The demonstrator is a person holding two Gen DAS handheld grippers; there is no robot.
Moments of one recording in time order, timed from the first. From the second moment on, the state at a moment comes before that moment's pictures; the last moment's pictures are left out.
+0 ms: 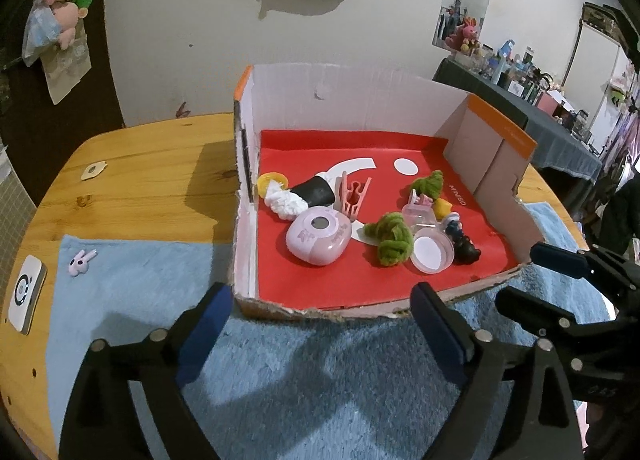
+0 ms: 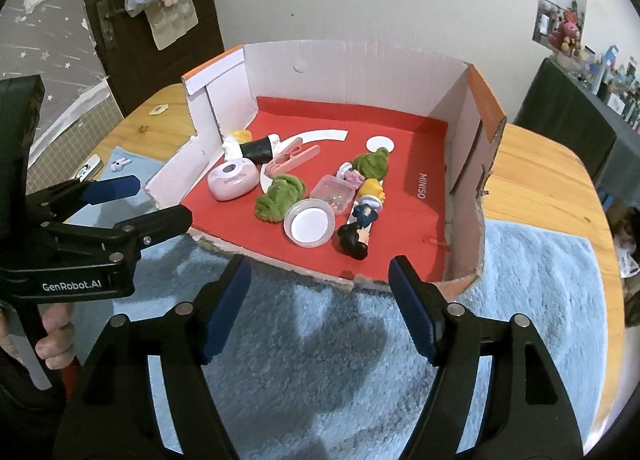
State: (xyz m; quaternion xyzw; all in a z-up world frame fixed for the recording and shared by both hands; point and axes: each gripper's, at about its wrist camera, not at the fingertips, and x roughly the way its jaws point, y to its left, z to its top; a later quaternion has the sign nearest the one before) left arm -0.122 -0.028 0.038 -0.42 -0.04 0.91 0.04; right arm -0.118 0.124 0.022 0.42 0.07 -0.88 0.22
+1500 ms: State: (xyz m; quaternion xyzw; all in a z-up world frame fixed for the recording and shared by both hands) left arm -0.071 -0.016 0.001 -0.44 -0.03 0.90 0.04; right arm -0.065 0.144 -0.009 0.42 0.04 -0.89 0.19
